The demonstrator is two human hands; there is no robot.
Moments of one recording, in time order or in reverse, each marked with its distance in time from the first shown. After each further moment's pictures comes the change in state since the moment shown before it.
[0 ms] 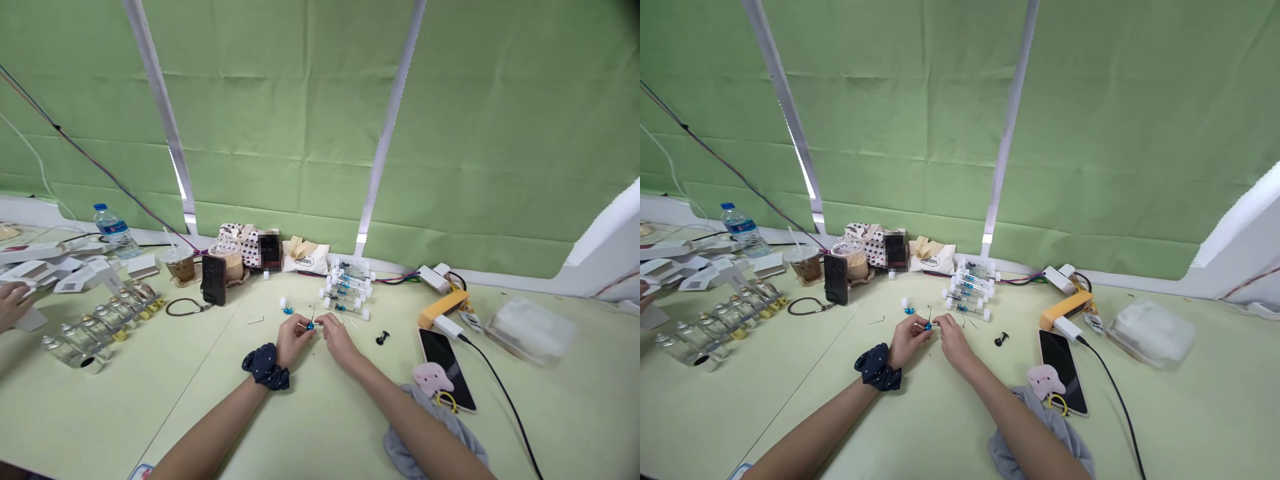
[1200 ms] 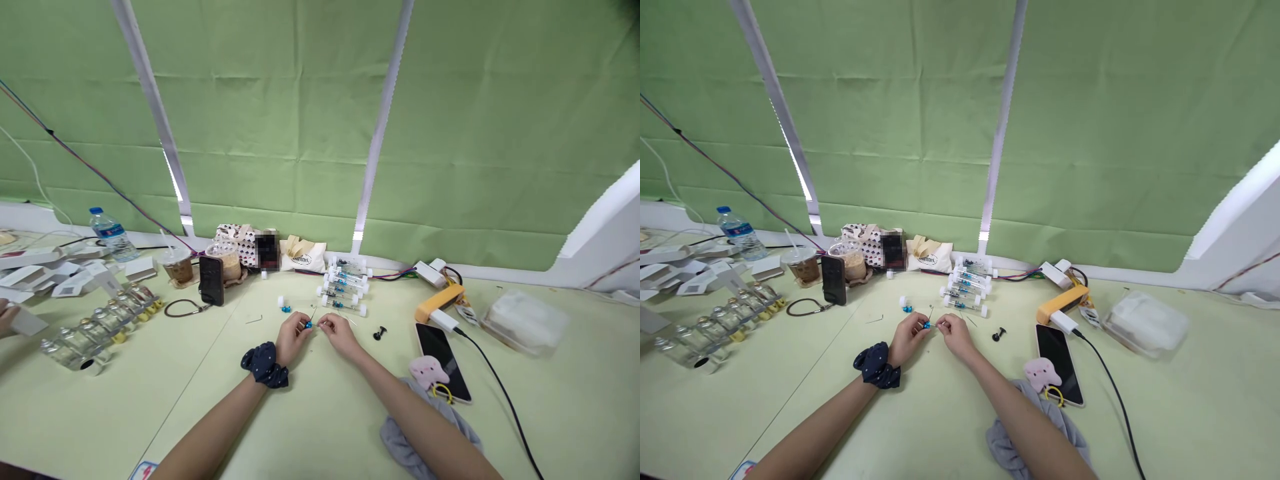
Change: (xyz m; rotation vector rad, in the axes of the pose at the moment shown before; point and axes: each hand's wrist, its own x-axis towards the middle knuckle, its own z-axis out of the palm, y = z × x) left_hand 0.002 -0.008 -0.005 0.384 -0.083 0.225; right_hand 0.002 0.013 -0.004 0.057 -0.034 0.266
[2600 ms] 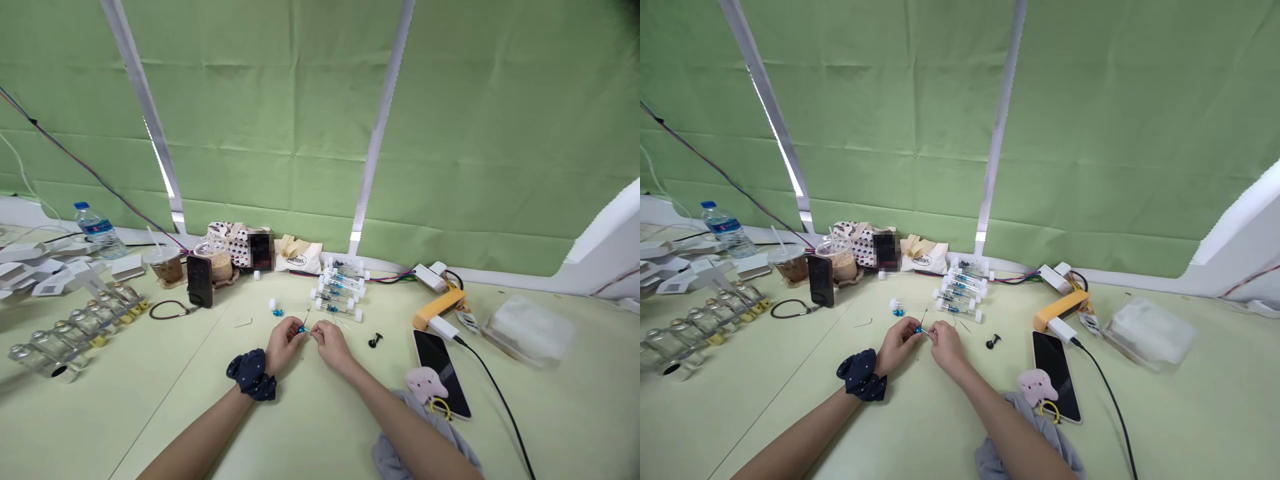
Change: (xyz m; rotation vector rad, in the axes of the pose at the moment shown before) left_hand 0.005 0.007 0.006 -0.087 -0.001 -0.119; right_hand -0.002 -0.008 -0.001 -0.236 -0.036 0.053
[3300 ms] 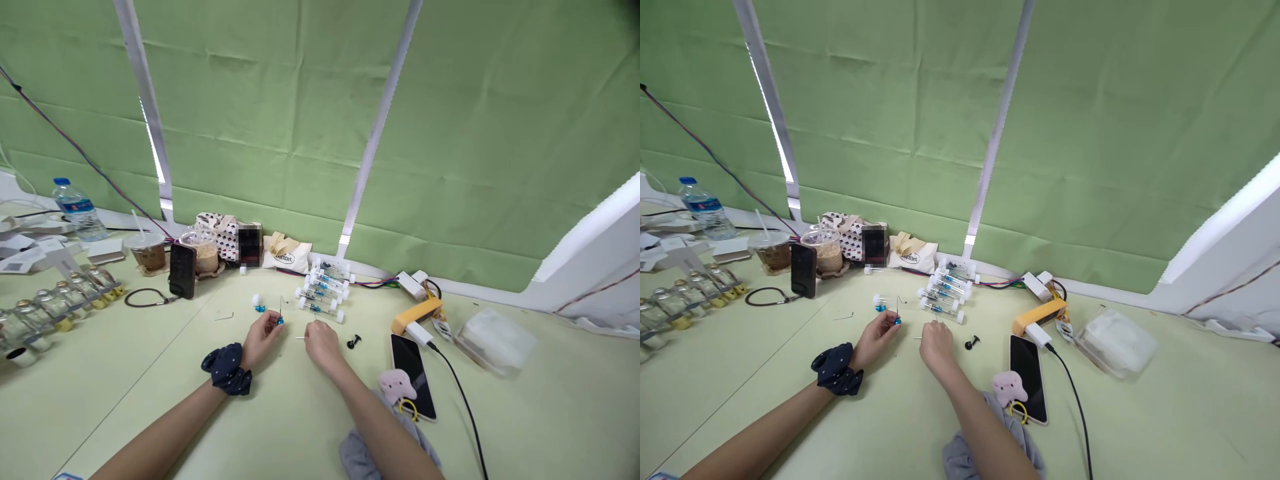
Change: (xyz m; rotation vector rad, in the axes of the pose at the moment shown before) left_hand 0.001 -0.008 0.001 -0.146 0.095 -0.077; right_hand -0.004 -0.010 -0.032 -0.500 -0.186 0.144
